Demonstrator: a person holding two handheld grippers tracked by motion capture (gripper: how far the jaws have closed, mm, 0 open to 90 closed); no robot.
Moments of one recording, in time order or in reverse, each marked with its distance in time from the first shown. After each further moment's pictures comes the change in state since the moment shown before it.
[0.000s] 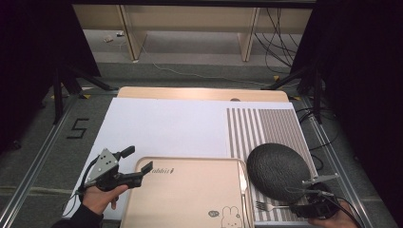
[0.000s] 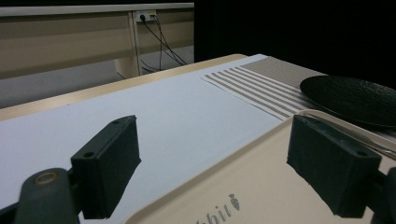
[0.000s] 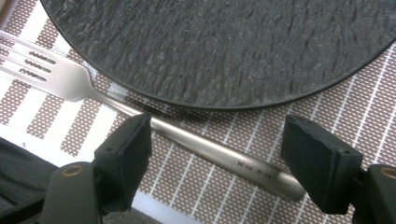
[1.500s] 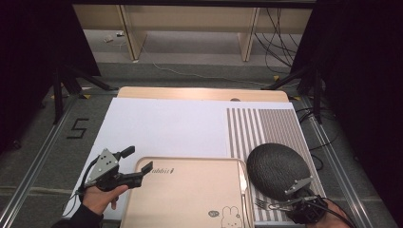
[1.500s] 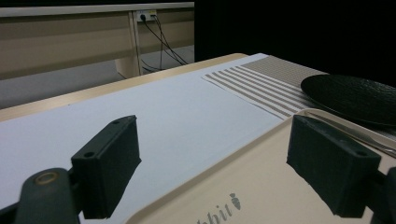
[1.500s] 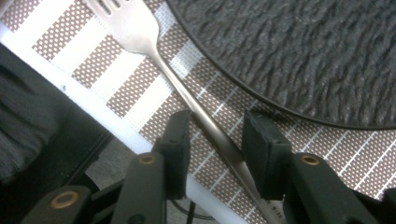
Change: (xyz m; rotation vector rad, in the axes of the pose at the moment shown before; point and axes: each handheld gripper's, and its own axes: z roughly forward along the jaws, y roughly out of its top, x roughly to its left) left arm 0.000 0.000 0.000 0.003 0.003 0.004; right arm 0.036 0.008 0.002 0.138 -0.022 -0.310
